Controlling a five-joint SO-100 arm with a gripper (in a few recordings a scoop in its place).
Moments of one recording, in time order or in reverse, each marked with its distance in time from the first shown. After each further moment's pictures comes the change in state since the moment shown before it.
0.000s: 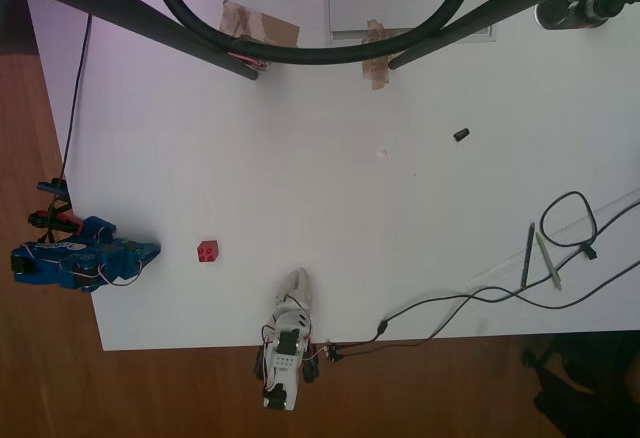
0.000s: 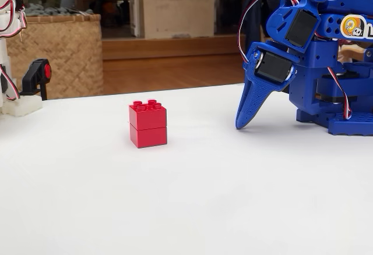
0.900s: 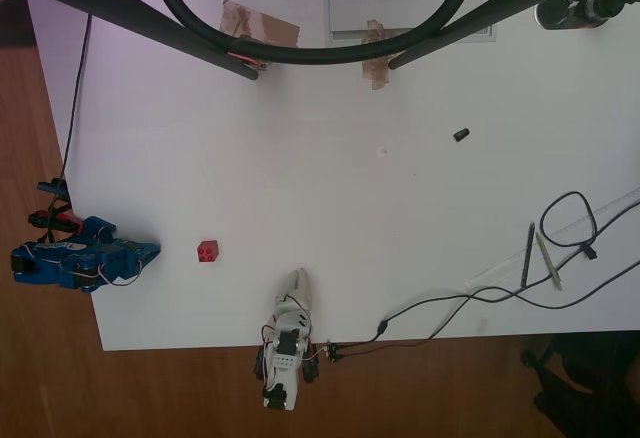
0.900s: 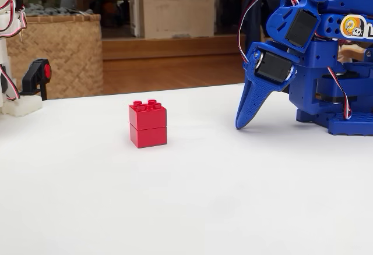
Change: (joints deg) arm 0.0 0.0 0.0 0.0 0.0
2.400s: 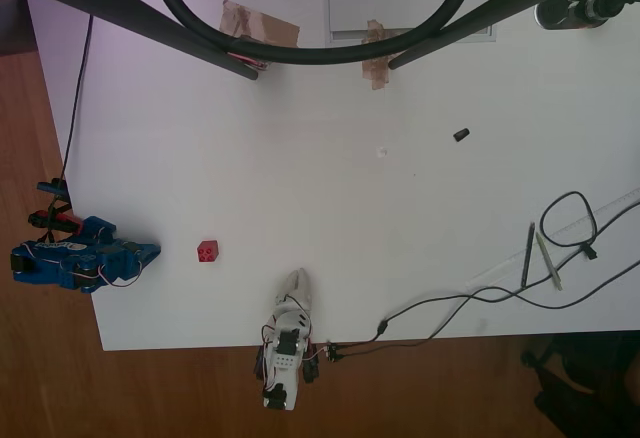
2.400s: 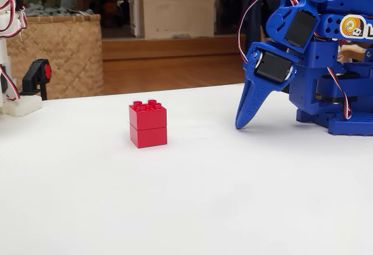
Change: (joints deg) arm 1.8 -0.4 -1.0 0.0 -1.3
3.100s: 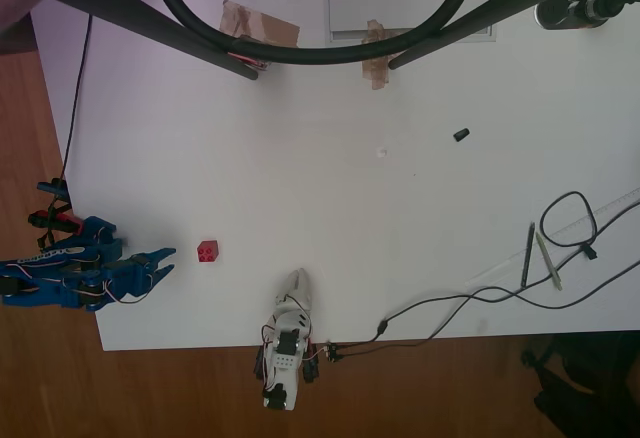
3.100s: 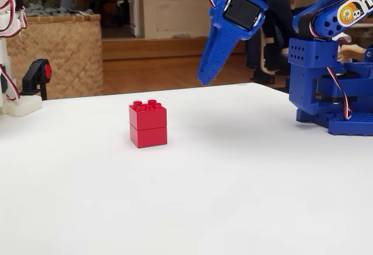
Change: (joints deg) arm -1.7 -42.0 -32.2 -14.6 -6.9
